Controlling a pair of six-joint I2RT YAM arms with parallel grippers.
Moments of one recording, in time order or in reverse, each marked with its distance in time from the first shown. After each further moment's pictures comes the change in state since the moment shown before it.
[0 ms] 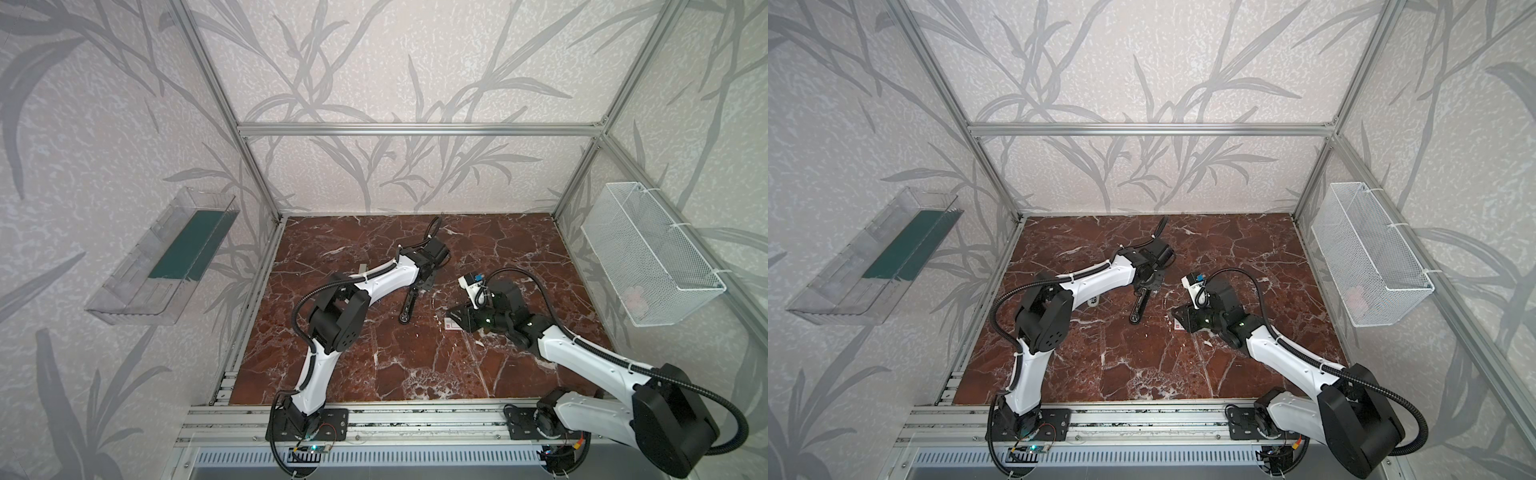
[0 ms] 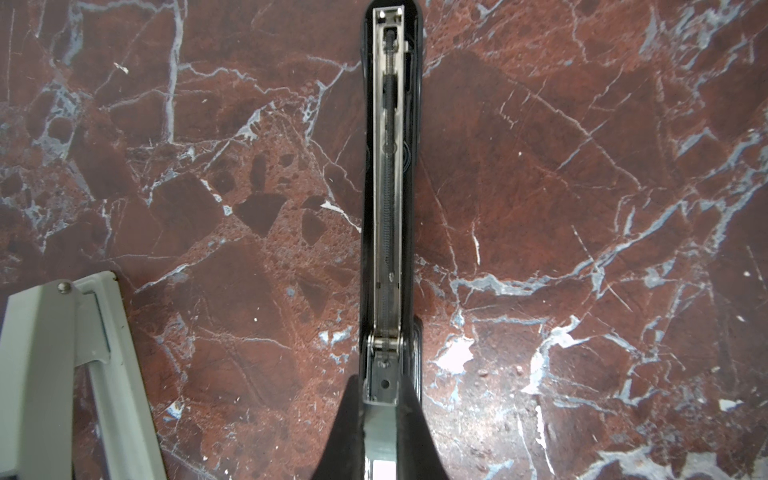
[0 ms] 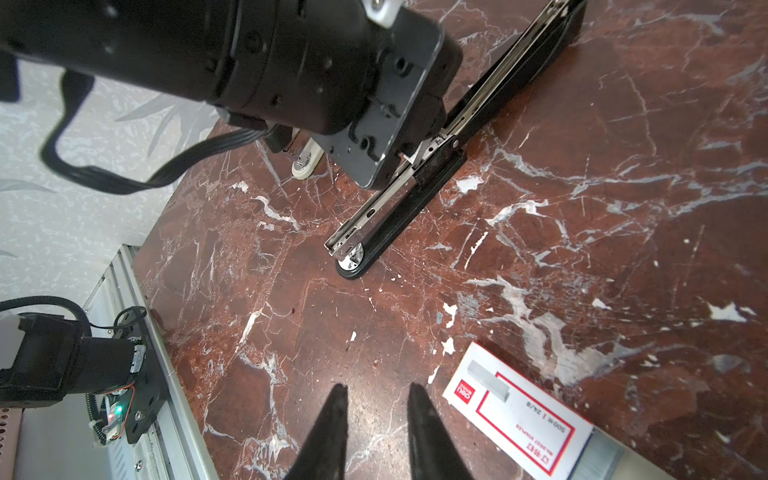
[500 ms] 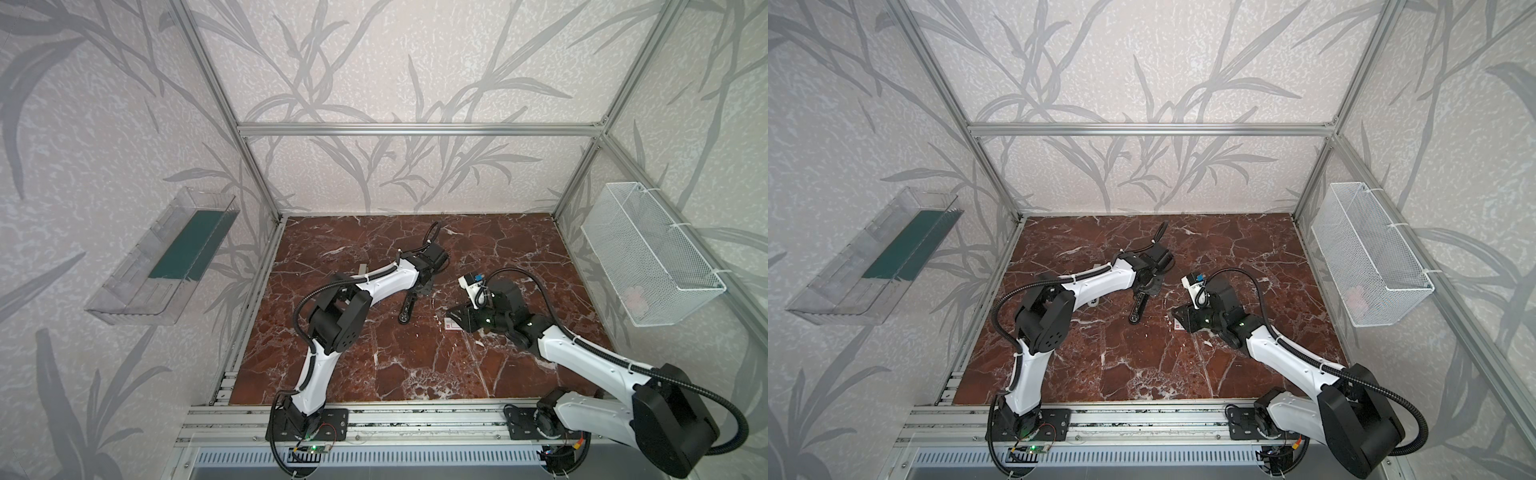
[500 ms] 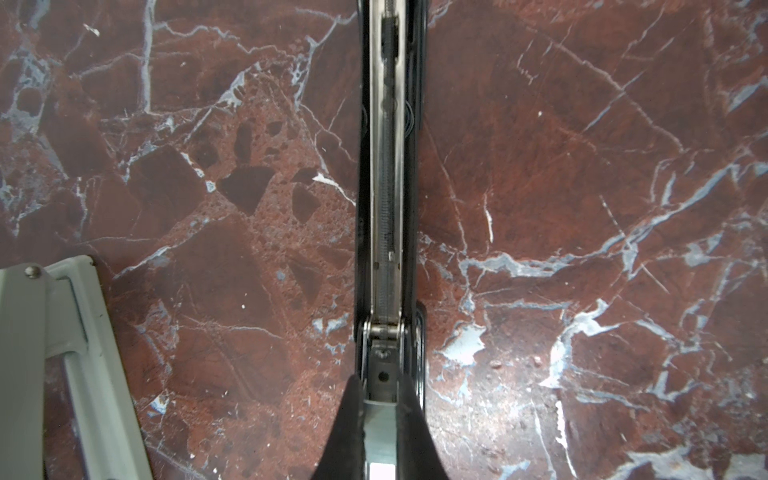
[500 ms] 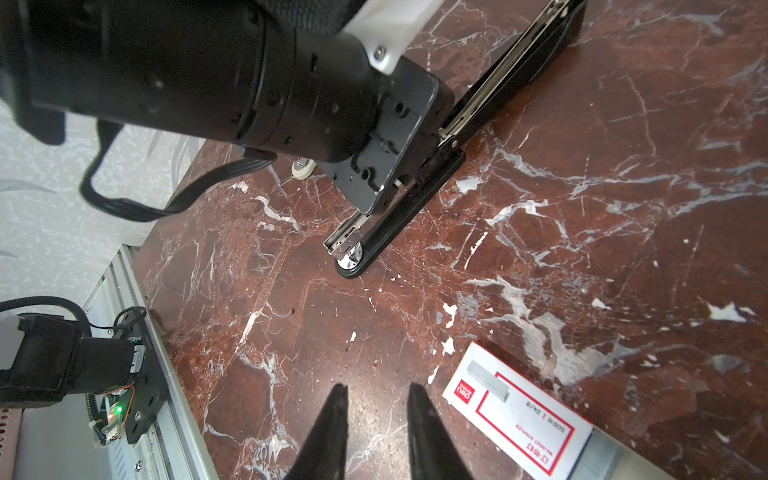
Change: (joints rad) left arm 0.000 -0.004 -0.062 0.034 0.000 -0.003; right arm -0.001 0.000 0.000 0.000 0.000 0.000
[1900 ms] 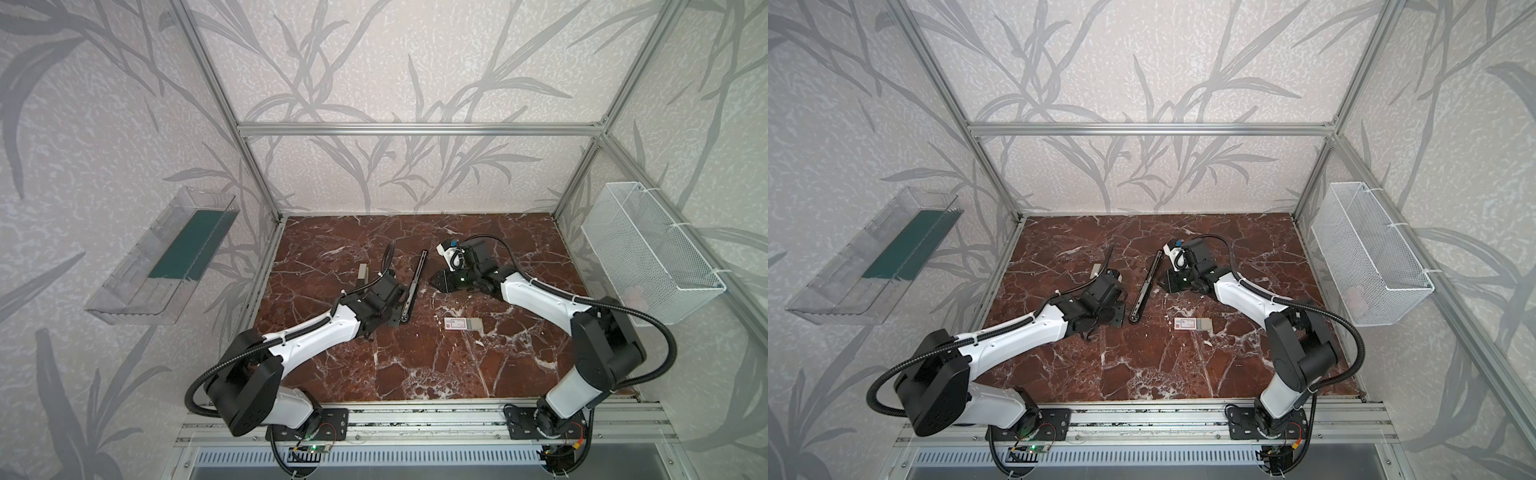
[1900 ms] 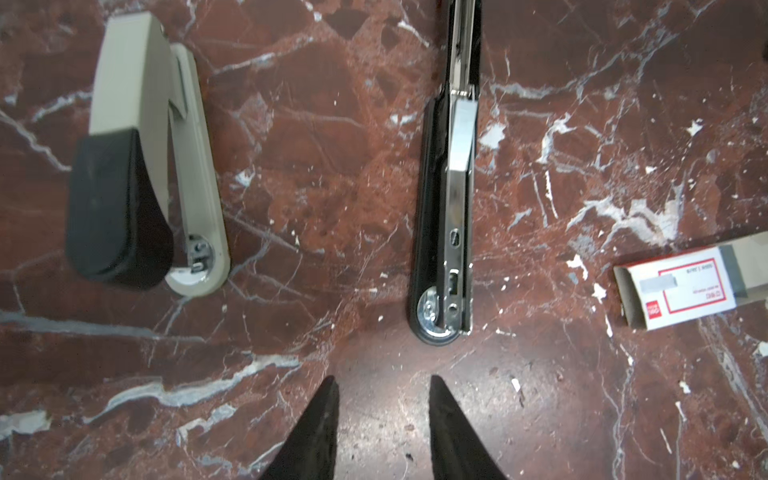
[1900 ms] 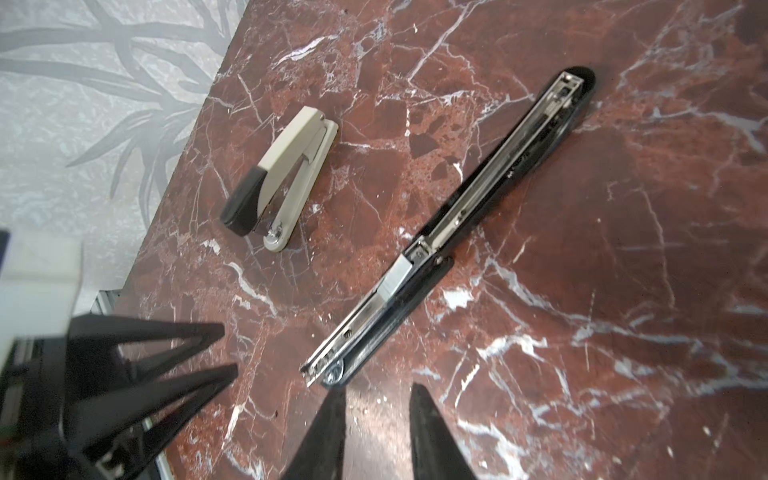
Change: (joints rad) left arm -0.002 -0.742 -0.810 0.275 0.114 -0.138; right arm -0.030 0.538 0.584 -0.206 -0.024 -0.022
